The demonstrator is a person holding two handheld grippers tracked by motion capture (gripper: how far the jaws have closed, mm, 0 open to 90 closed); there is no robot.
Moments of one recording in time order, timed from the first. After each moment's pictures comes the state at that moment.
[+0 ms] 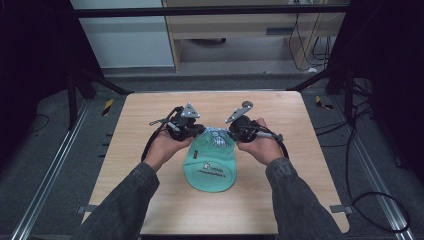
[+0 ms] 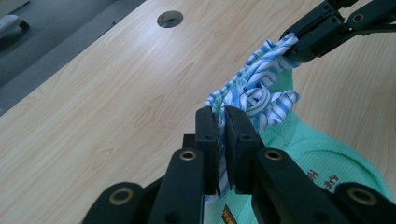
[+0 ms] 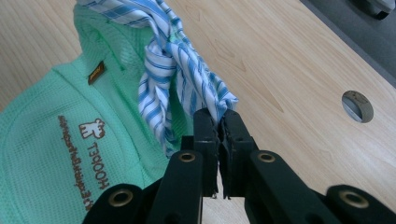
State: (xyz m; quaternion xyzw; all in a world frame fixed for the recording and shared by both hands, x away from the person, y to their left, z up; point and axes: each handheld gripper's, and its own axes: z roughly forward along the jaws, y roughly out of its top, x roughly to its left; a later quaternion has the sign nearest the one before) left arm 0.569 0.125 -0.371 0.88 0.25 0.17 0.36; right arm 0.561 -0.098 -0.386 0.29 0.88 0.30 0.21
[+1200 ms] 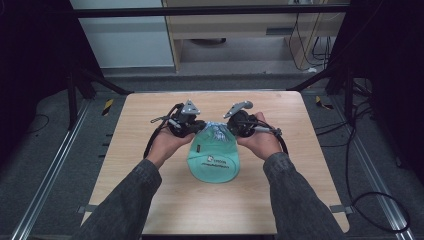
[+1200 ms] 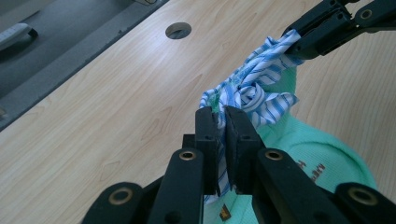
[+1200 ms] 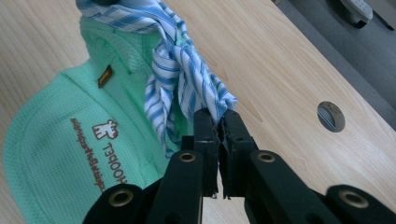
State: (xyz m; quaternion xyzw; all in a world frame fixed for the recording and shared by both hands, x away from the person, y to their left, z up) left arm 0.579 0.124 -0.373 0.87 0.25 0.18 0.38; right arm 0.570 -0.093 -0.375 0.28 0.89 0.28 0.24
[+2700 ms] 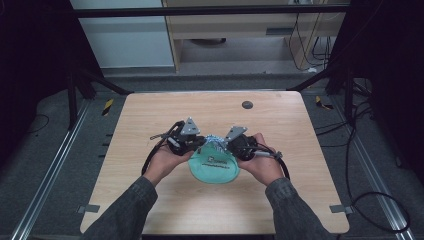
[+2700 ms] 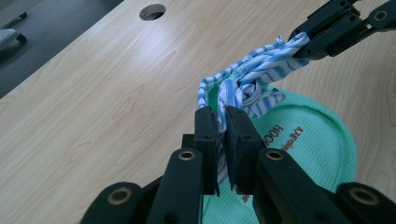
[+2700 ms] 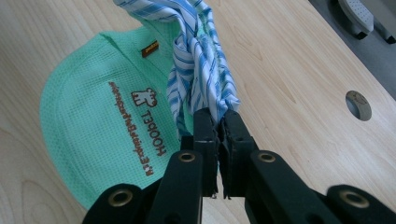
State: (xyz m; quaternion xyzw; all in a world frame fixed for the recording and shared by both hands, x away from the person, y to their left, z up) left arm 0.541 0.130 -0.401 0.88 0.22 0.18 0.37; right arm 0.518 -0.090 -0.408 0.25 0.89 0.28 0.25
